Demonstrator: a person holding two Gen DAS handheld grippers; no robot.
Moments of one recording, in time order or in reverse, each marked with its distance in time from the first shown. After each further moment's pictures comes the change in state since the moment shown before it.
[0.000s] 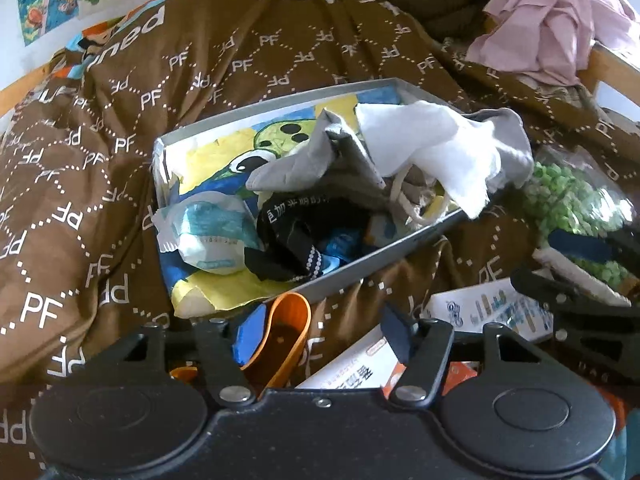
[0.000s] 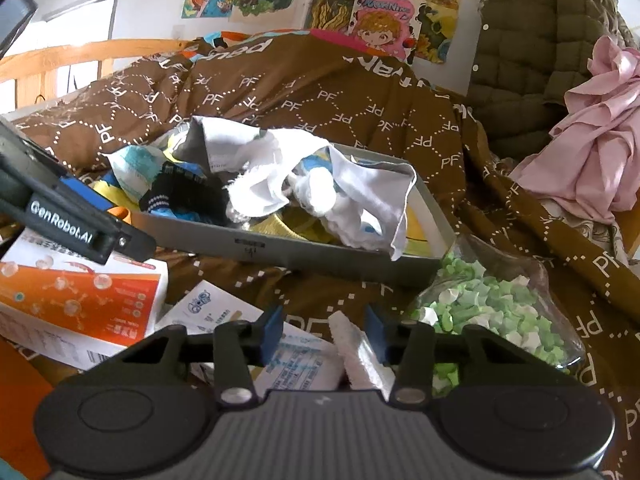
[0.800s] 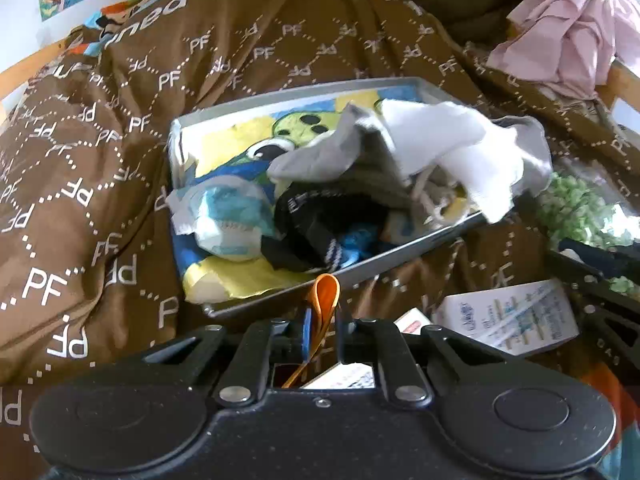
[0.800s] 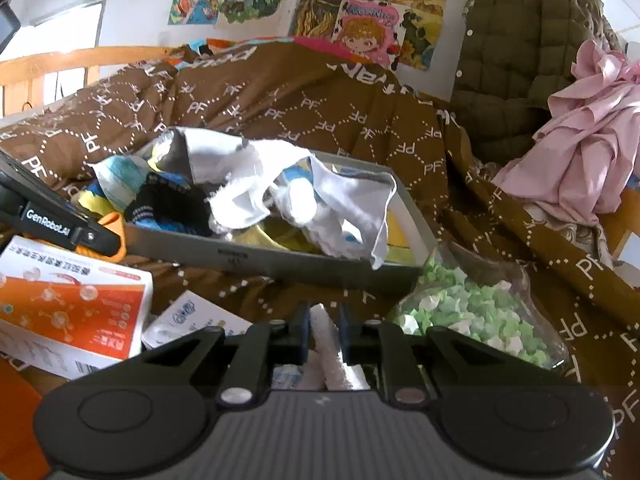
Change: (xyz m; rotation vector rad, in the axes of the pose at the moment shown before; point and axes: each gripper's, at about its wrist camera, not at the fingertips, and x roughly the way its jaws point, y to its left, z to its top) left arm -0.001 0.009 -0.003 -0.056 -0.001 0.003; right arm -0.007 -0.003 0.003 0.016 -0.034 -0.033
